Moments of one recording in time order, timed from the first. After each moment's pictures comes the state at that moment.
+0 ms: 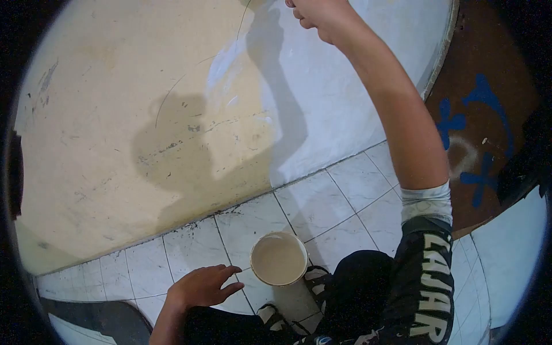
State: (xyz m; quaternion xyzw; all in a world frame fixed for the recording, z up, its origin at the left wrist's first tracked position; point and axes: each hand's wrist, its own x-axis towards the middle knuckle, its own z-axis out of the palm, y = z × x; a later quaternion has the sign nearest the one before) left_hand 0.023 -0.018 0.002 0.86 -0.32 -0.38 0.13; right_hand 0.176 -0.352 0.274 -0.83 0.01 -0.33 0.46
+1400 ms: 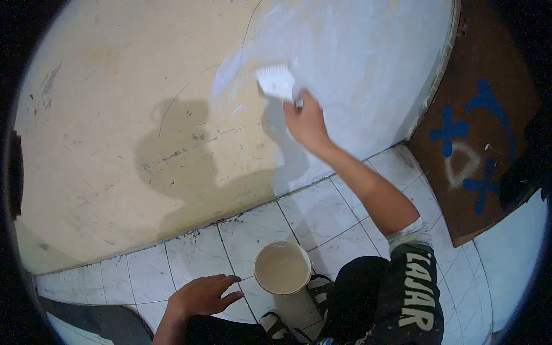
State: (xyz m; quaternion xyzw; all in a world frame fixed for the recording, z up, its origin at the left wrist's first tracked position) left_hand 0.026 -0.009 -0.004 0.86 -0.31 -0.38 0.13; right_hand 0.226 -0.371 0.048 -0.82 -0.01 -0.40 0.42
